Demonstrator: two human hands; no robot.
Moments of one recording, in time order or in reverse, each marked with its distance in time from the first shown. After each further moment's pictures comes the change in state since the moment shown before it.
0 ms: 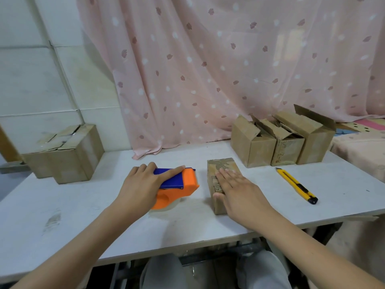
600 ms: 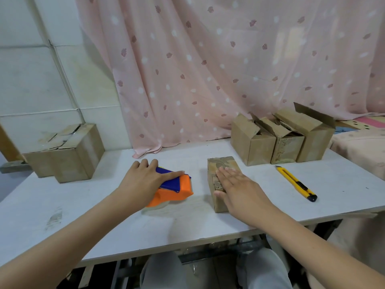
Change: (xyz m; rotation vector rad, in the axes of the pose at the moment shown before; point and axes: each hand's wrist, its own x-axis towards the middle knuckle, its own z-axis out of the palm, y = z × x) left_hand 0.009 -0.001 -0.016 0.185 -0.131 0.119; right_hand -0.004 0.001 -0.014 0.075 -0.044 -0.072
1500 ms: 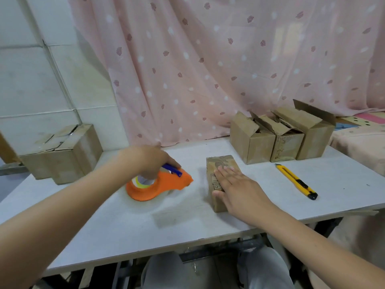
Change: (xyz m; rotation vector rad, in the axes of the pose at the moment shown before) left_hand 0.057 -0.013 -0.084 -0.162 -0.709 -0.008; right_hand 0.005 0.003 0.011 -0.039 -0.042 -0.018
